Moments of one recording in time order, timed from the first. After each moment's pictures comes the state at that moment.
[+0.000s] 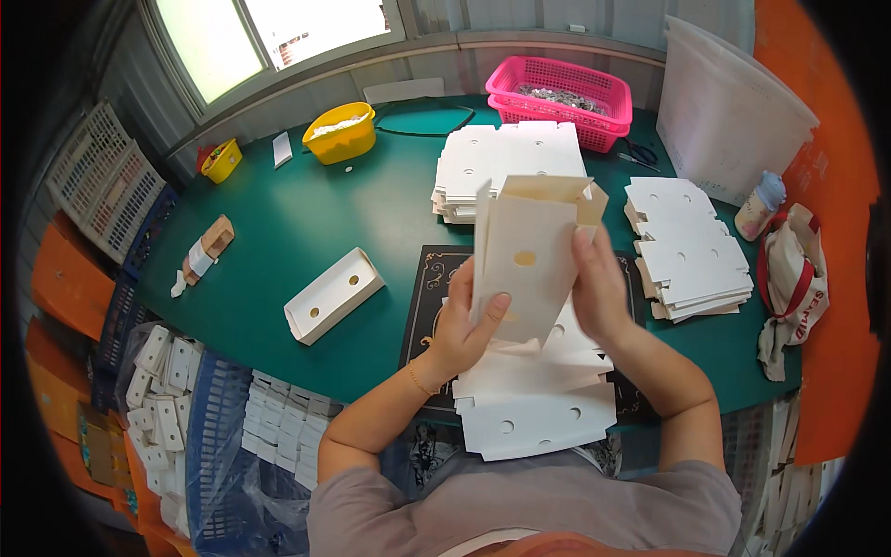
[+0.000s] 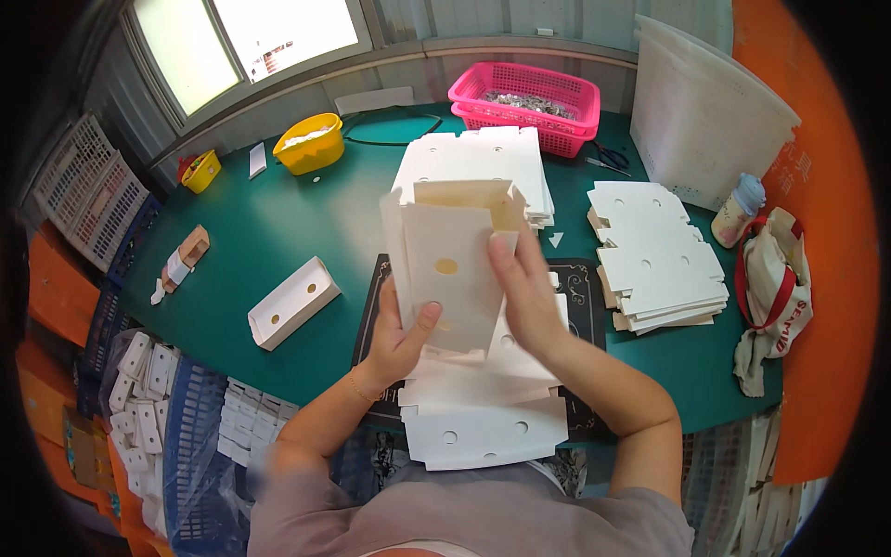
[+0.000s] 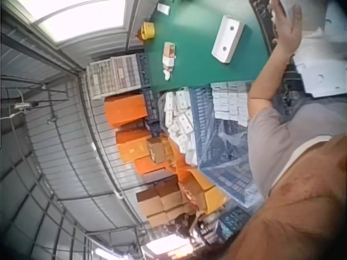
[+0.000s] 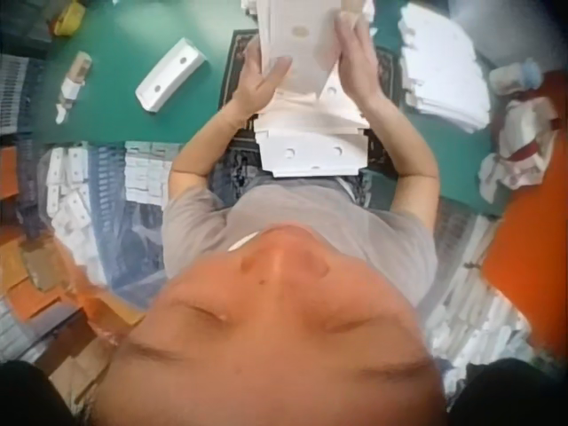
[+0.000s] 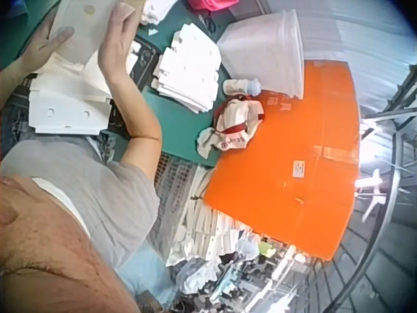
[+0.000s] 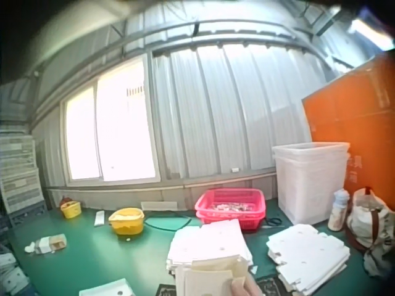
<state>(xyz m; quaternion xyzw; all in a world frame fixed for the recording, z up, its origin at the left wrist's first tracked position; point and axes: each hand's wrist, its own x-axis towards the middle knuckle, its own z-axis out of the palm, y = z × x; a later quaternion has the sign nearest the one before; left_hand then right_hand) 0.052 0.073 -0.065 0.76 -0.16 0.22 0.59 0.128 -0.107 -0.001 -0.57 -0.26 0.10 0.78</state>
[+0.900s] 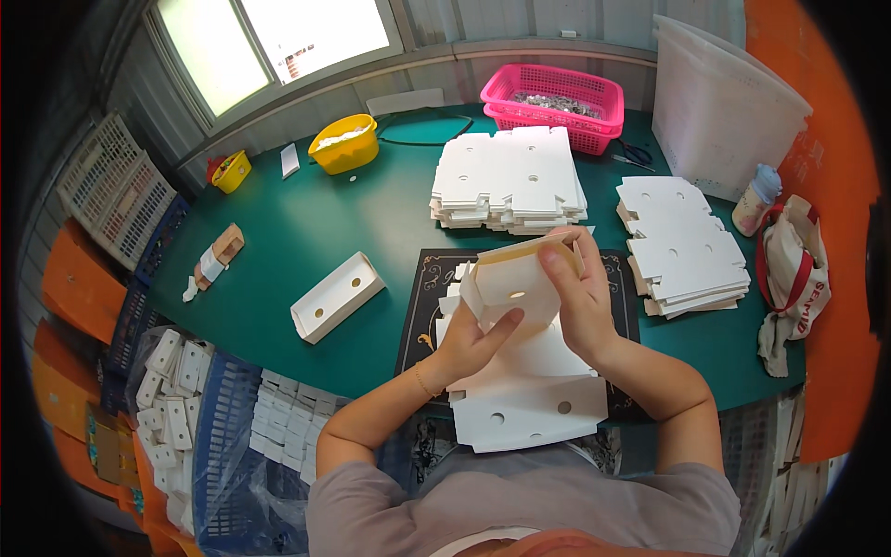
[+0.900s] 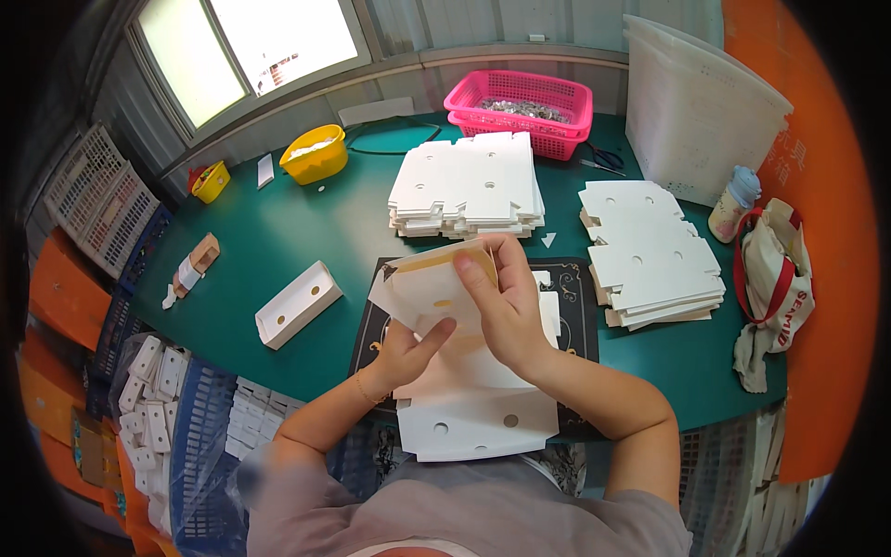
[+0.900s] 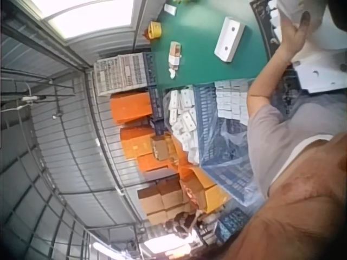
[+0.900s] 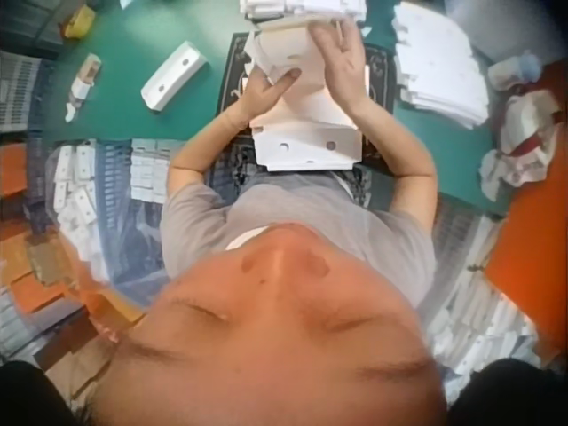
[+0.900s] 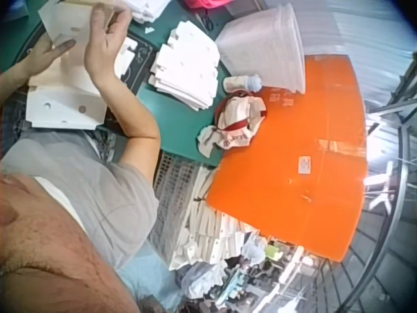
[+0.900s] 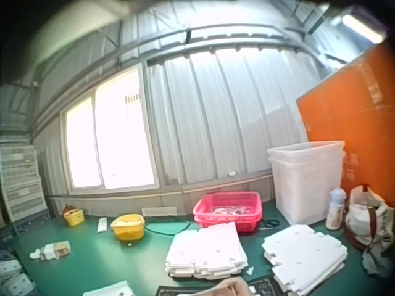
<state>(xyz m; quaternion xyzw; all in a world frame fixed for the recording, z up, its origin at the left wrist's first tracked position) 0.044 0.052 -0.062 0.80 -0.18 0.12 0.57 0.099 -0.114 0.007 -0.51 -0.29 0.05 0.81</state>
